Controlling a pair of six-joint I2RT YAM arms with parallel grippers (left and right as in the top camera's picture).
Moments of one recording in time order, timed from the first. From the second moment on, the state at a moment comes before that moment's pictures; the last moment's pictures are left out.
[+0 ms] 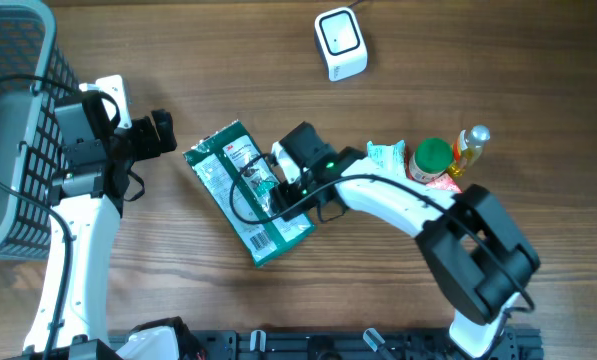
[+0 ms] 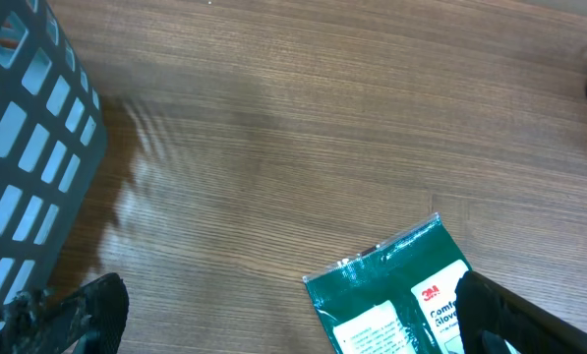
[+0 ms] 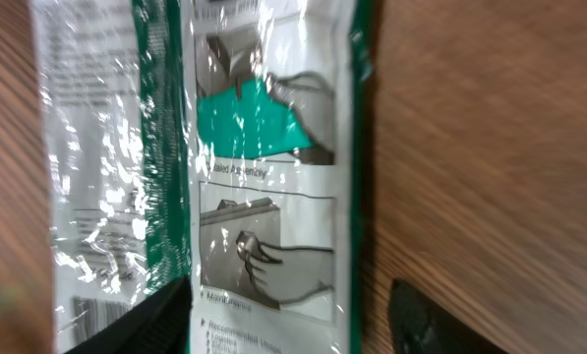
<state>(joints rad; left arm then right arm) 0.19 1.32 0.96 -0.42 0.10 -0.05 0.74 1.93 1.17 -0.46 -0.29 0.20</state>
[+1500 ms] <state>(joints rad) 0.19 1.32 0.96 -0.42 0.10 -0.05 0.69 1.72 1.40 -0.61 0.12 -0.25</state>
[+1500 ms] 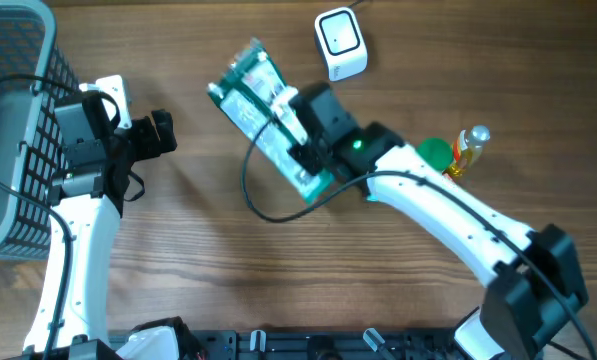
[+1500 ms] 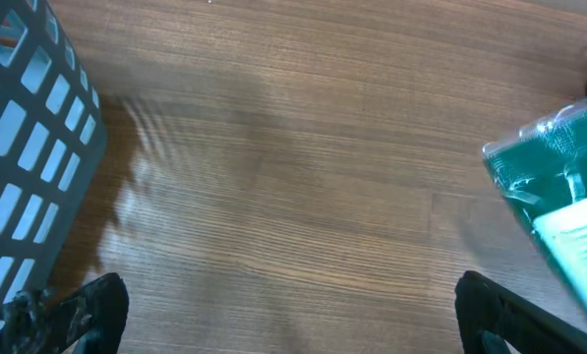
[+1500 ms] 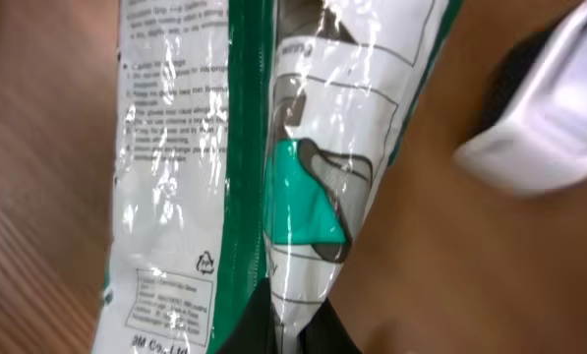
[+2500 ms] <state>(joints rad) 0.19 1.32 0.96 -0.42 0.10 -0.05 0.46 2.29 1.61 0.86 0.47 -1.32</state>
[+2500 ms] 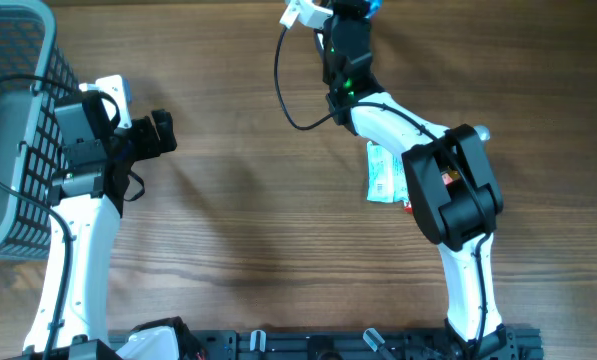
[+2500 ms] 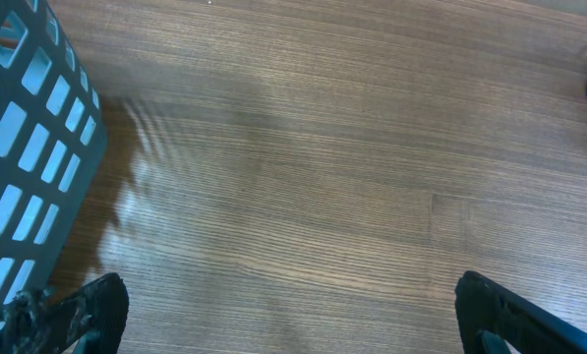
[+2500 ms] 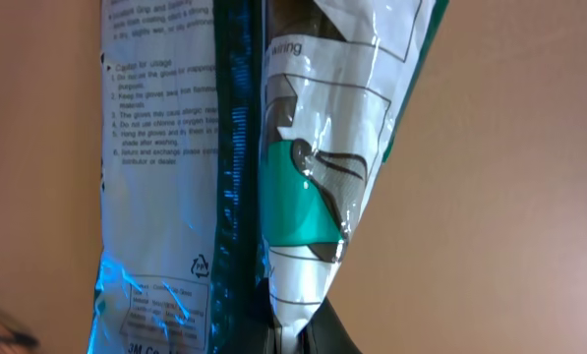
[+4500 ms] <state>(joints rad) 0.19 1.32 0.96 -0.42 0.10 -0.05 0.58 1.85 1.56 -0.89 -0.22 0.05</state>
